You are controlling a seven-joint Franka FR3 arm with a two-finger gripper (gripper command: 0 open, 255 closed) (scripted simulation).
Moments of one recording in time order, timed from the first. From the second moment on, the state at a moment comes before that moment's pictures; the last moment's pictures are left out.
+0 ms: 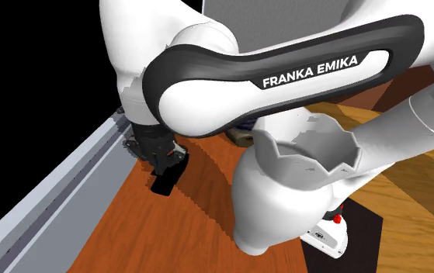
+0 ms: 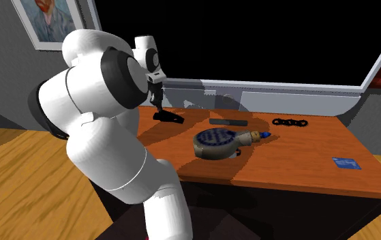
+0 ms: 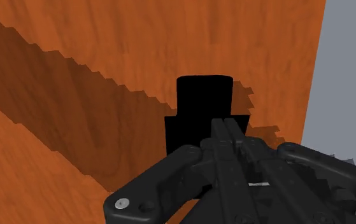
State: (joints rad) arm -0.56 -0.38 1.34 -2.05 0.30 1.92 1.70
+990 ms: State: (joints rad) arm -0.56 -0.38 1.37 -2.07 0.39 1.95 1.65
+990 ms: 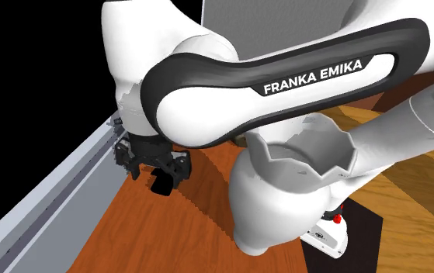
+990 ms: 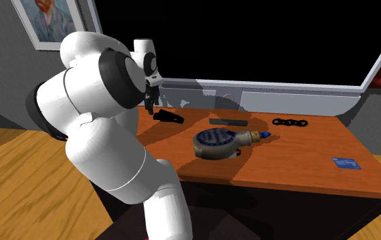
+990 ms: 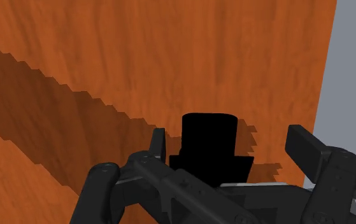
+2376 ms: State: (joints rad) arm -0.47 -0.45 1.19 -2.21 0.77 2.01 1.49
